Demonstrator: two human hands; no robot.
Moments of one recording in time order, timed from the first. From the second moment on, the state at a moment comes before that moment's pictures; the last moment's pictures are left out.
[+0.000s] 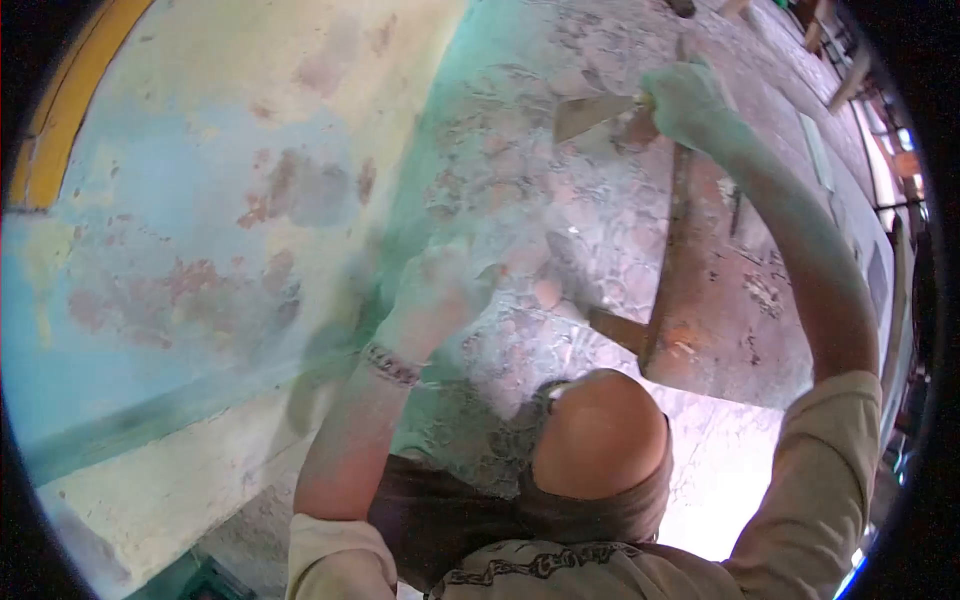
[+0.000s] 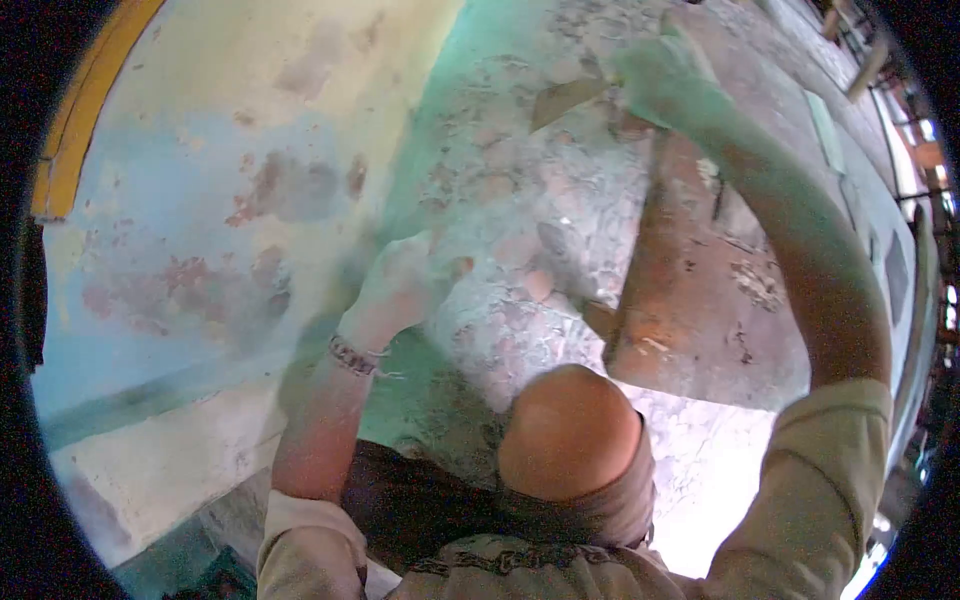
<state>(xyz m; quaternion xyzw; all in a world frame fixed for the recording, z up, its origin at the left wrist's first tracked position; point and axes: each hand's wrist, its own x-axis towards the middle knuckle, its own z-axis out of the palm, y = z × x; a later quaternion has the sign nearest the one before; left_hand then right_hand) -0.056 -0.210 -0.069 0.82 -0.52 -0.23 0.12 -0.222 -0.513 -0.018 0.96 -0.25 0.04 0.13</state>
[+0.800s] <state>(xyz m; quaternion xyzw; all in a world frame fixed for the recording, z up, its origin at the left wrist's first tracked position) 0.012 -0.227 -0.144 0.80 -0.50 -0.33 0.10 -0.230 -0.521 -0.016 0.90 -0.40 0.16 0.07</state>
